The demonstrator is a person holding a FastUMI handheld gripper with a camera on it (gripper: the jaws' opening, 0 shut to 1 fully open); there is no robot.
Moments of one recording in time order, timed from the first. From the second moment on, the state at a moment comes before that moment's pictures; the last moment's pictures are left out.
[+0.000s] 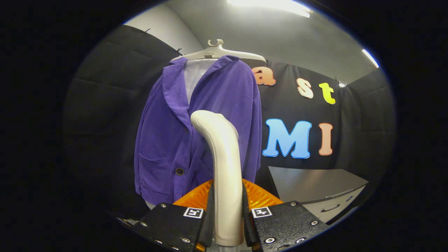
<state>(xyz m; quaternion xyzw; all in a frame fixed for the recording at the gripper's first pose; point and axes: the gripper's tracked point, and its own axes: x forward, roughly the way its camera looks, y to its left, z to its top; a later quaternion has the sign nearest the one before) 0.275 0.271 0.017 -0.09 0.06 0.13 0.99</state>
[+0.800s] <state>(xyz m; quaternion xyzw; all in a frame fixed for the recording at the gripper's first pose) 0.249 0.260 -0.076 -0.11 0.10 0.12 0.98</state>
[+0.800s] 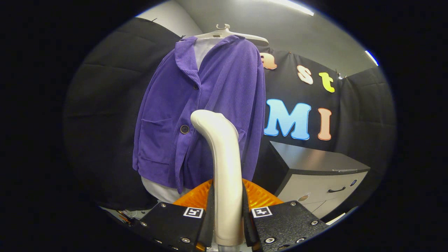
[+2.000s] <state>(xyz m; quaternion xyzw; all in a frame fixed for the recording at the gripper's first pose) 0.192 0.240 -0.197 -0.10 0.23 0.12 0.96</state>
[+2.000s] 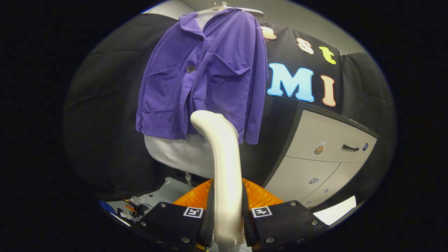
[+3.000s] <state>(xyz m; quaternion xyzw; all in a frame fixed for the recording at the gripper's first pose) 0.194 0.264 -0.016 -0.03 0.07 0.14 0.99</state>
